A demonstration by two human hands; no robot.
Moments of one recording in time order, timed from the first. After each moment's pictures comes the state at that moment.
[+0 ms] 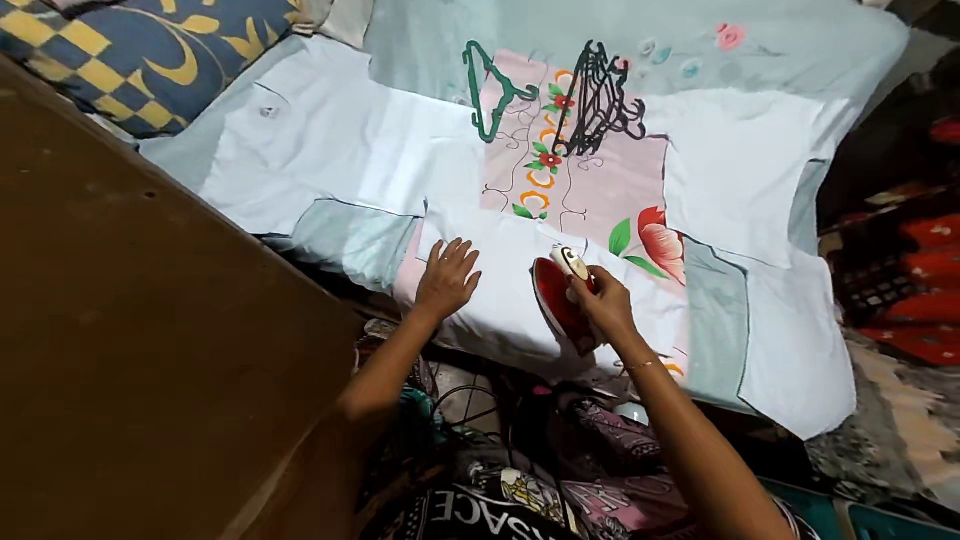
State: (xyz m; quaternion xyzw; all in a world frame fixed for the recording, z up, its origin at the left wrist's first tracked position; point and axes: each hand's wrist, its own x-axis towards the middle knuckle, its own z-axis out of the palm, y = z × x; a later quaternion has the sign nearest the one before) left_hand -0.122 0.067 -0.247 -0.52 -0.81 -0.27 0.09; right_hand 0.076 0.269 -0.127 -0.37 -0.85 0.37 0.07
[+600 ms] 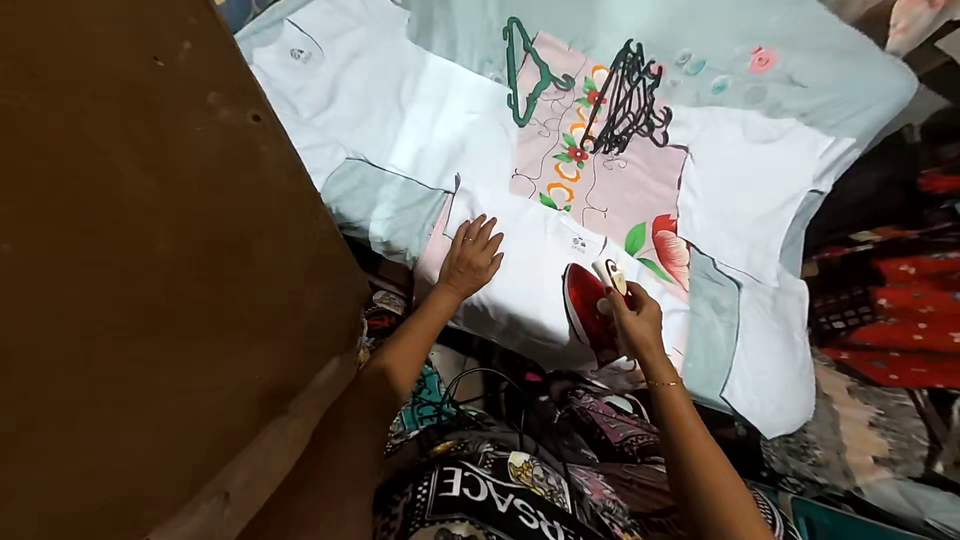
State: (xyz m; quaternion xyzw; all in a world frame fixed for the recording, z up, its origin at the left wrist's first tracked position) left_hand -0.117 0.070 -0.264 -0.49 -0.79 -0.33 0.17; right_hand 0.114 0.261 -0.139 -0.39 -0.85 0.35 0.10
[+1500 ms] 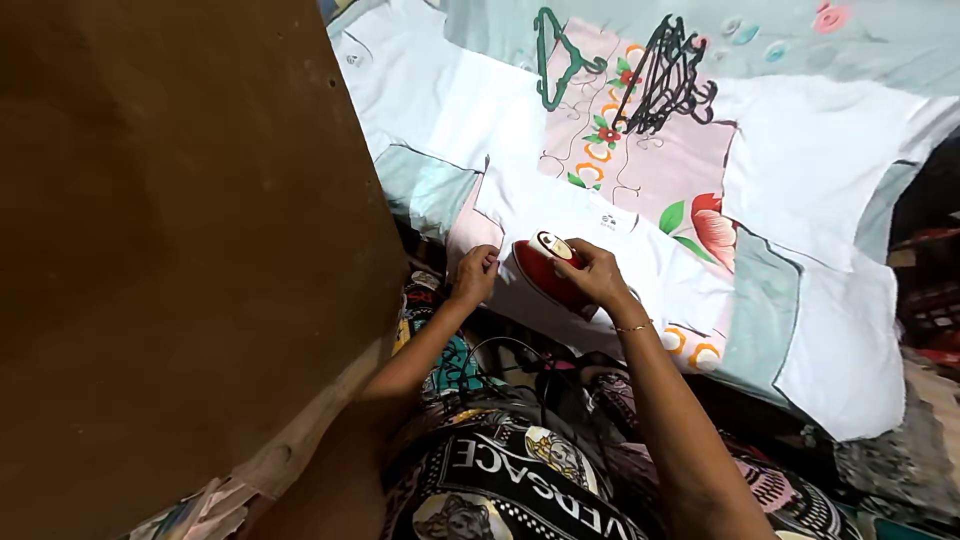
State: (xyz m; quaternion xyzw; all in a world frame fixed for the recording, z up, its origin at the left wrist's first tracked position) left_hand -0.055 0.000 -0.217 -0.27 -0.82 -0.48 -0.12; right_hand 0.053 0.205 -0.145 -0.16 -0.90 0.40 0.03
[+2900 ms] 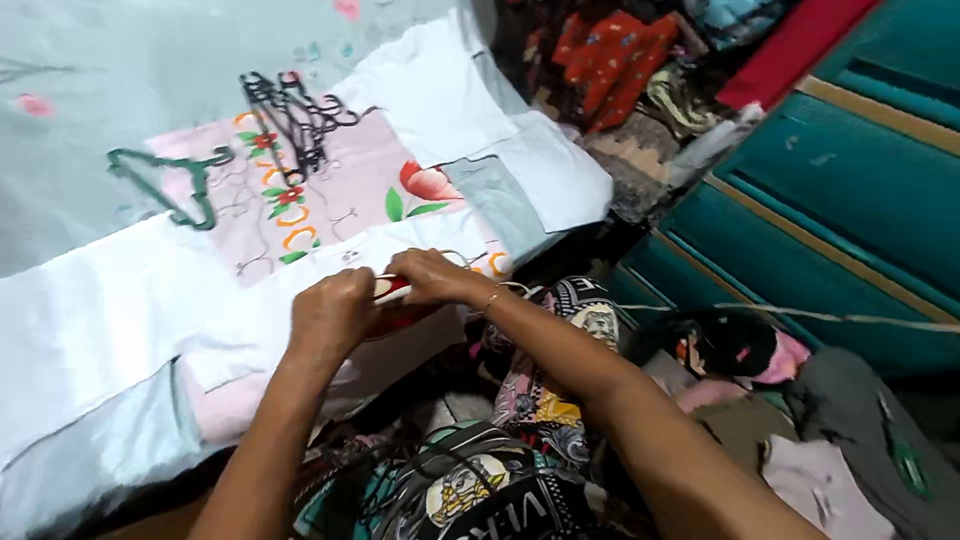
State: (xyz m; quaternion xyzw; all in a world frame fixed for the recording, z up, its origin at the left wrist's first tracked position) left_hand 0.013 0.135 -0.053 -0.72 -0.68 -0.14 0.00; right_hand 0.159 0.250 -0.084 -0.22 -0.92 0.32 0.06
